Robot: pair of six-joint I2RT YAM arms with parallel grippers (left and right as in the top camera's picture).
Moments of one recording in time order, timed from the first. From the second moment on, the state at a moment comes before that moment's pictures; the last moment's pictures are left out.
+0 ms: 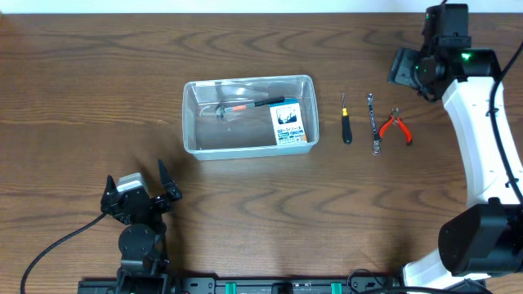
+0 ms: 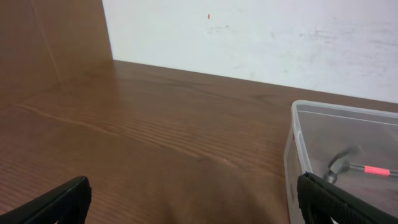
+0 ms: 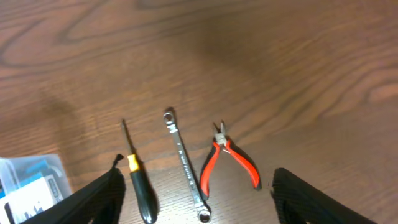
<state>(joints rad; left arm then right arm) -0.10 0.06 0.02 -0.09 -0.38 -0.10 0.00 1.74 1.64 -0.95 0.13 0.32</state>
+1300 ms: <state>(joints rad) -0.10 0.06 0.02 -0.09 -0.38 -0.10 -0.22 2.01 1.33 -0.79 -0.01 -0.24</state>
